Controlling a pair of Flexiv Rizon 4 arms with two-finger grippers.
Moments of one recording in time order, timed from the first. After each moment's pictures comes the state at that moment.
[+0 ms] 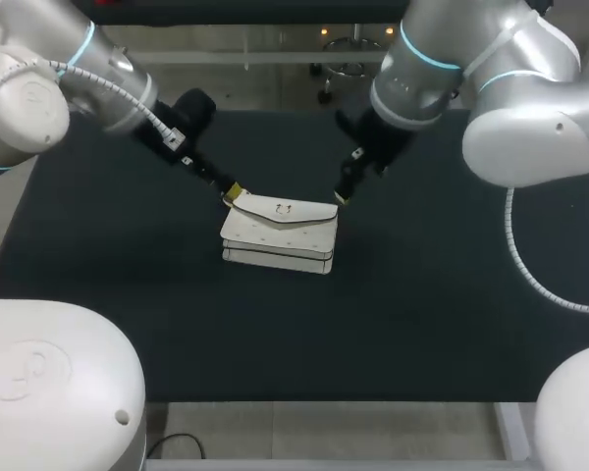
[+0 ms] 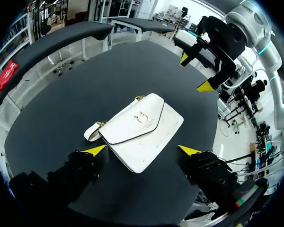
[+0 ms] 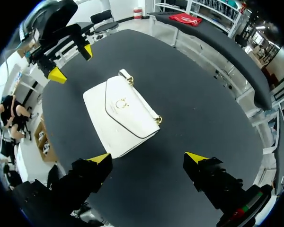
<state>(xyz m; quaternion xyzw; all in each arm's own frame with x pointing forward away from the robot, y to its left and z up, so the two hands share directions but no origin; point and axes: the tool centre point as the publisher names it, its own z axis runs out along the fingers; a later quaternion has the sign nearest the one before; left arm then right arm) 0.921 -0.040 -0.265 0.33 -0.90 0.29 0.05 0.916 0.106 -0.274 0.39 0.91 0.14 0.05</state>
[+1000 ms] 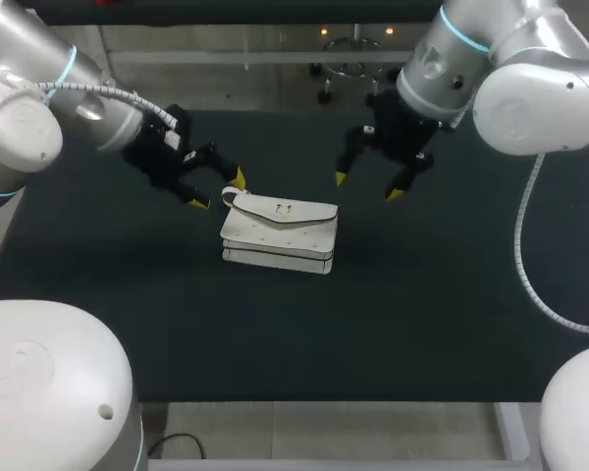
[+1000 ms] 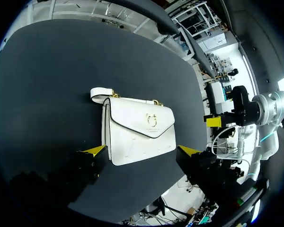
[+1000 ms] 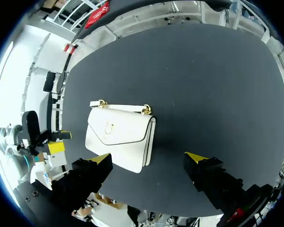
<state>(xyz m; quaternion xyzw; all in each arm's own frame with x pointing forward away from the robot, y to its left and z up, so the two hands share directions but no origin) 0.914 -0.039 -0.285 0.61 -0.71 0.29 0.19 0.917 0.107 -0.286 0.71 0.68 0.16 -0.12</state>
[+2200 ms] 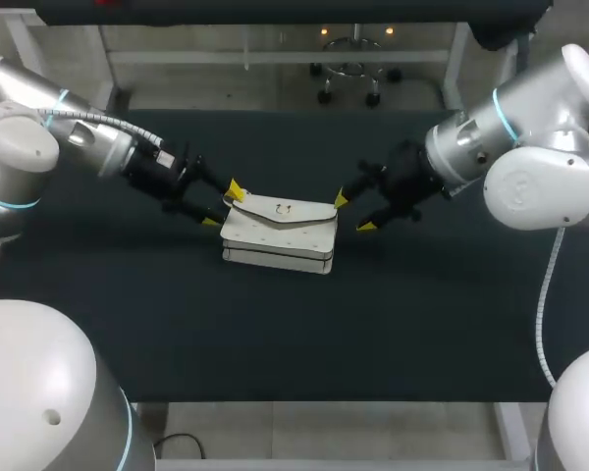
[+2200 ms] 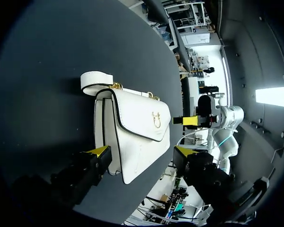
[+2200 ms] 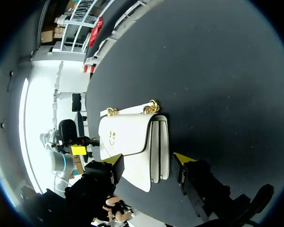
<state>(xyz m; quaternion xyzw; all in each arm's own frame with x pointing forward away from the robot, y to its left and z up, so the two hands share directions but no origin) 0.929 -0.048 -0.334 0.57 -0.67 0.33 0.35 0.918 0.131 -0.352 0.72 0.58 0.29 -0.25</state>
